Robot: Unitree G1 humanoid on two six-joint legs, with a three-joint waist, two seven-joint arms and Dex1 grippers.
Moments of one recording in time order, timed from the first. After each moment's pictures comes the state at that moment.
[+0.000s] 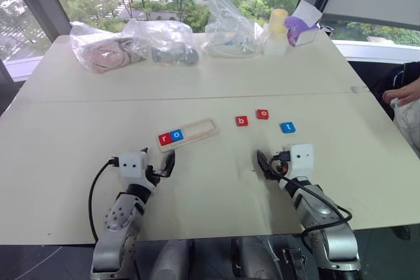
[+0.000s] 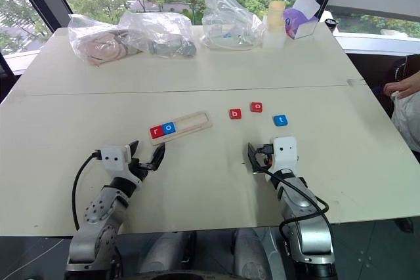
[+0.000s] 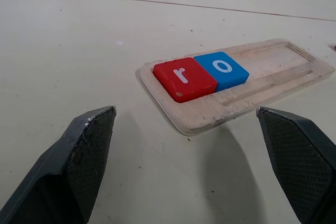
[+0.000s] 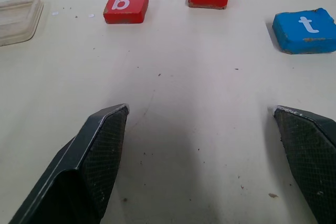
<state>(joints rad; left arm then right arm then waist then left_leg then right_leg) 0.16 0.10 0.05 -0.30 -0.23 0.20 -0.21 0.08 -0.15 -0.04 -0.39 0.14 0.51 0.14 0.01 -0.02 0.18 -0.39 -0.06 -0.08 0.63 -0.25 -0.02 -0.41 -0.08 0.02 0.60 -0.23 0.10</state>
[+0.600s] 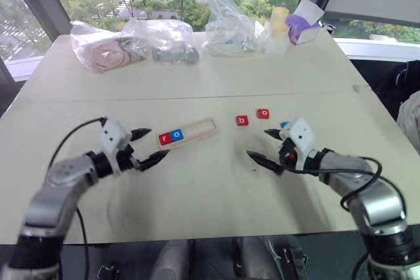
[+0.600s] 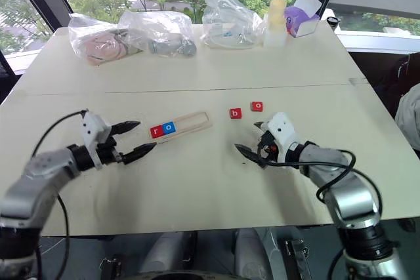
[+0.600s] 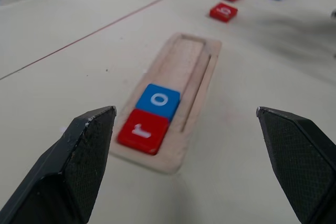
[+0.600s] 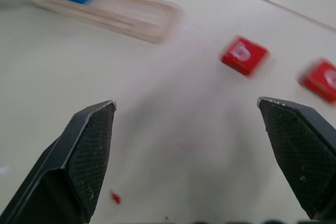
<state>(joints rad) -0.15 0.72 0.12 -0.13 -0.47 0.34 -0.91 -0.19 -0.68 0.00 -0.41 0.34 0.63 0.74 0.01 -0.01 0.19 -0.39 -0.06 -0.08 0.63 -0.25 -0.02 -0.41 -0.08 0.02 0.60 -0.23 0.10</state>
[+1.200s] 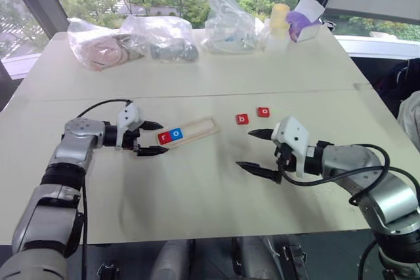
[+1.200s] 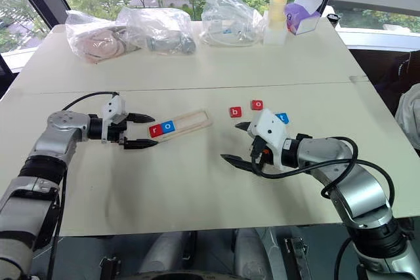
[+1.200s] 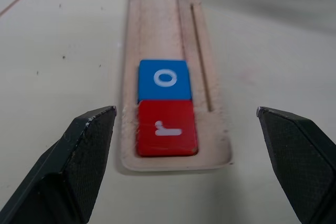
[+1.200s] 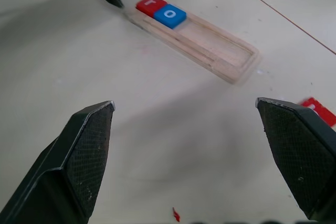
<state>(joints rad) -0.67 0.68 -0.12 0.67 -0.22 0.00 -1.37 -0.24 -0.73 0.03 -0.58 0.42 0.73 0.81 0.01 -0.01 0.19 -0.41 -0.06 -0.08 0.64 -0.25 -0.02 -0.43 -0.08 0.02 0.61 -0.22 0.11</state>
